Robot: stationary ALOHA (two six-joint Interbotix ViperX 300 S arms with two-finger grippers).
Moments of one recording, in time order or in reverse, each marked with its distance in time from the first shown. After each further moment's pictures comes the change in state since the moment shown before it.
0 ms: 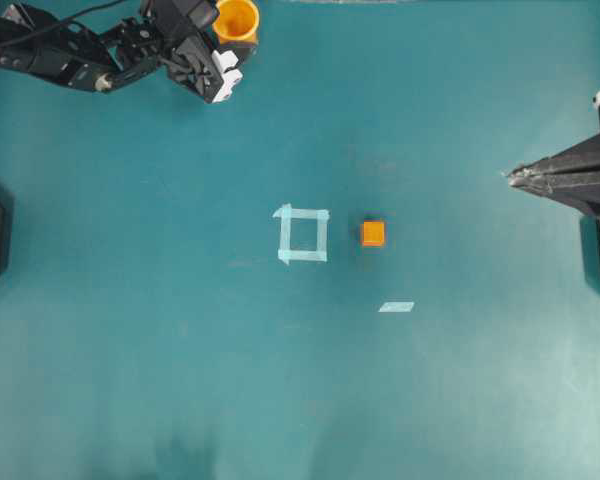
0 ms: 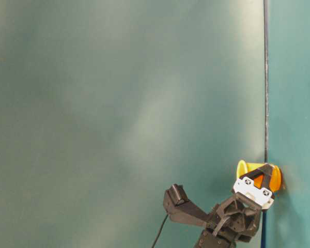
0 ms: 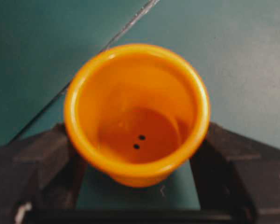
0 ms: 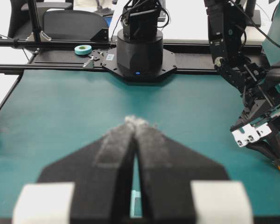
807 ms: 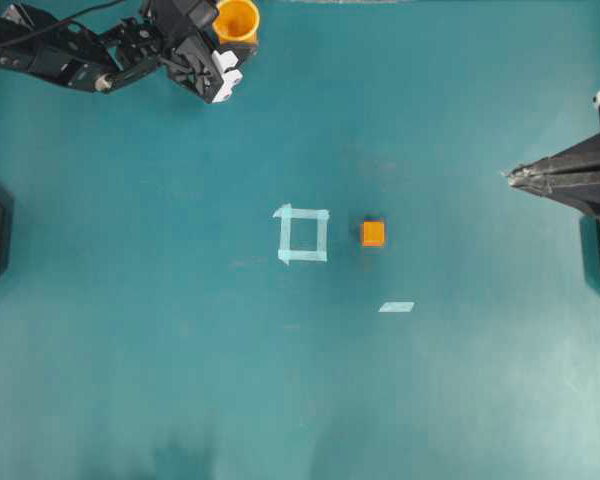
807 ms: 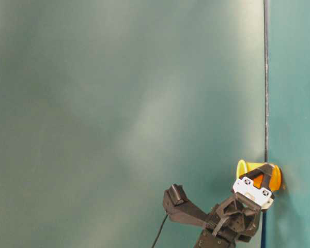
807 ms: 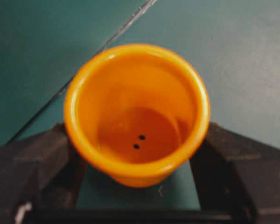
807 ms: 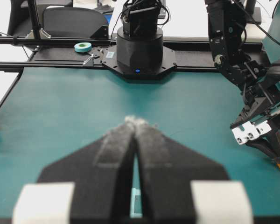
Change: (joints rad) left arm 0.000 0.000 0.002 0.000 -0.011 -0.005; right arm 0.000 -0.002 -0.006 0.000 0.012 0.002
